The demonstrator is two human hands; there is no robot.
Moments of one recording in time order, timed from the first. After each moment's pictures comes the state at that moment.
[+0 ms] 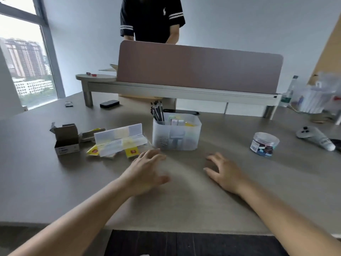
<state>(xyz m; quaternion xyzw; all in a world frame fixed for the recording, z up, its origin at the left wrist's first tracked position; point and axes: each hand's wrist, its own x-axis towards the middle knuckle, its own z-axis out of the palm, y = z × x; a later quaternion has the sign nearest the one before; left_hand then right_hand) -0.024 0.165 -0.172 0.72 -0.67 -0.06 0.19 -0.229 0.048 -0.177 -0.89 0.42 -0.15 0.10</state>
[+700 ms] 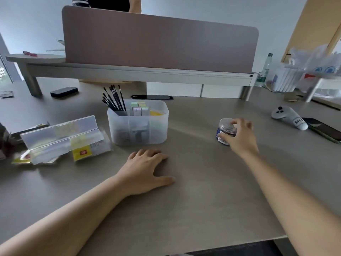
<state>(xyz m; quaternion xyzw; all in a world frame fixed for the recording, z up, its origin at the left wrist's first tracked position) -0.074 0.098 -0.184 0.68 -0.72 -0.08 0.10 -0.294 -0.055 -0.169 -0.71 0.57 -0.39 0.13</state>
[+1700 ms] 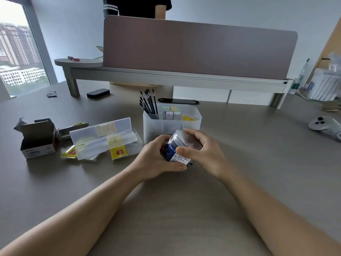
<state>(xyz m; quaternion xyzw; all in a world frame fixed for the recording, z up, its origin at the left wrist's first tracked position) -0.030 0.106 -0.170 0.62 -0.61 -0.24 0.44 -0.169 0.040 -0.156 -0.77 0.29 -0.34 0.46</state>
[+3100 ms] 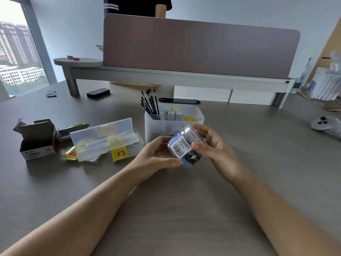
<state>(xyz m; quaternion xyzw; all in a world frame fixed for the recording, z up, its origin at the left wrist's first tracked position) -0.019 0.107 -0.175 0.48 -0.57 -0.40 0.53 -0.179 0.029 -0.160 -0.70 0.22 -0.37 0.57</state>
